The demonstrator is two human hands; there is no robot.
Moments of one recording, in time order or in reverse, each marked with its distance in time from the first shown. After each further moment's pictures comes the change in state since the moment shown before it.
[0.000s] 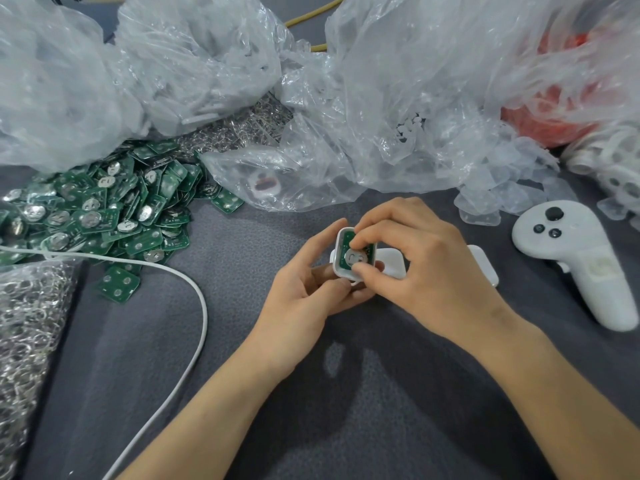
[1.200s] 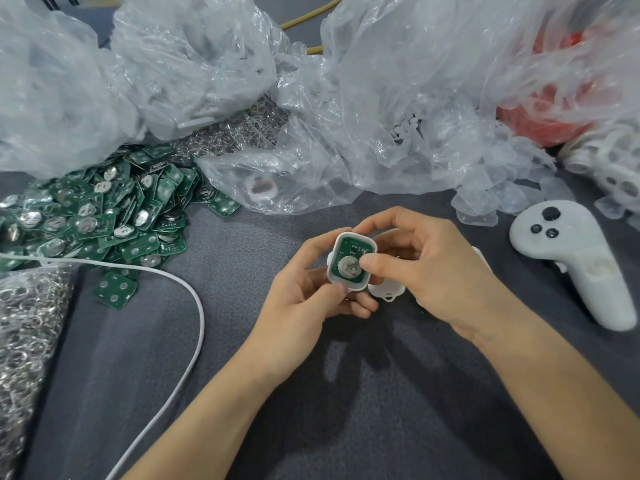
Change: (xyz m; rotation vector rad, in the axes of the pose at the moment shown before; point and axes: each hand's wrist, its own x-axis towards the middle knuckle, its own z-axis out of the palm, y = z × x) left_hand -0.003 0.009 0.006 -0.004 -0.031 0.050; right_hand 0.002 0.003 -0.007 0.695 -0.128 0.511
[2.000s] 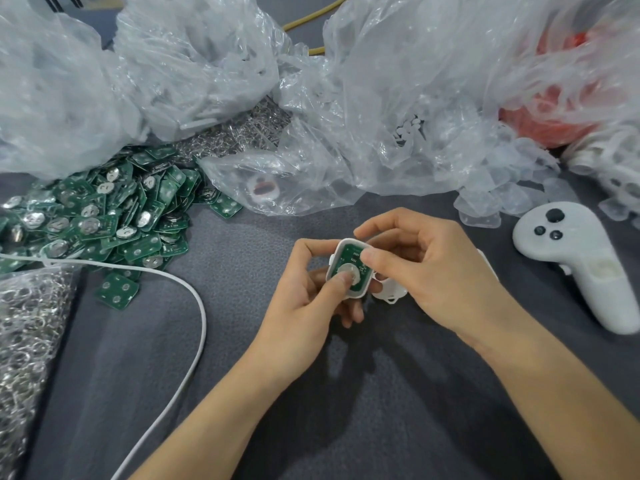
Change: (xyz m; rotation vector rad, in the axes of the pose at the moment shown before) left_hand -0.001 0.002 0.005 0.130 0.080 0.013; right_hand -0.001 -0.001 0.003 -0.092 0.063 -0.038
